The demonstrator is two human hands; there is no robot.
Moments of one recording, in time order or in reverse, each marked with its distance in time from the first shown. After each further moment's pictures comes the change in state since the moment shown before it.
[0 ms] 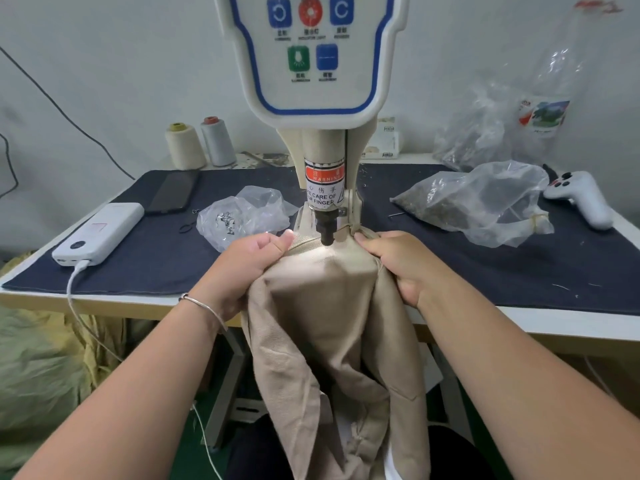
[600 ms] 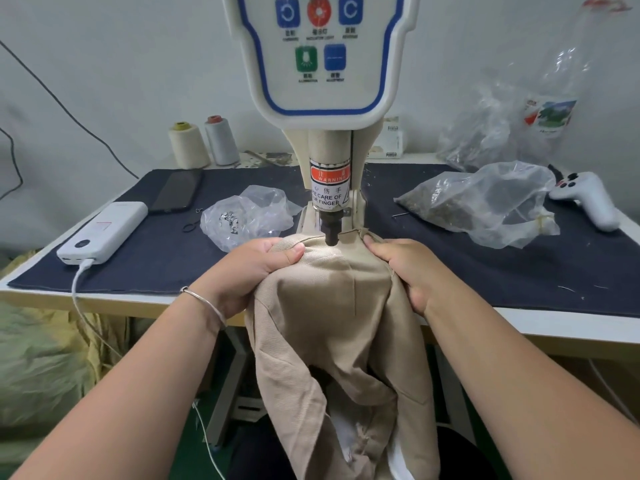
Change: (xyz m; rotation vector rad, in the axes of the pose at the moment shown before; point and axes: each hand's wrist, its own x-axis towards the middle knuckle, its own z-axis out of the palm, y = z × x) left_hand 0.001 0.002 -0.004 -0.155 -0.224 -0.102; right_hand 0.000 0.007 -0.007 -0.016 0.039 0.022
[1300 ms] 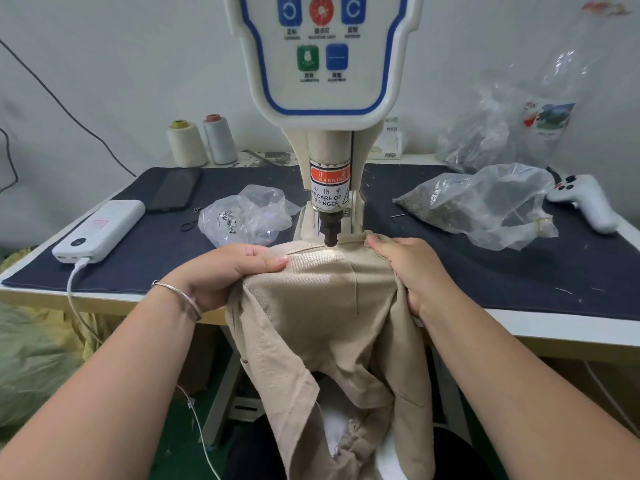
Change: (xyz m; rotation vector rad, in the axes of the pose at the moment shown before) left_hand -0.006 0.002 -0.029 -0.007 -0.165 -0.151; right_hand -0.001 0.003 -0.003 -0.107 0.146 -0.164
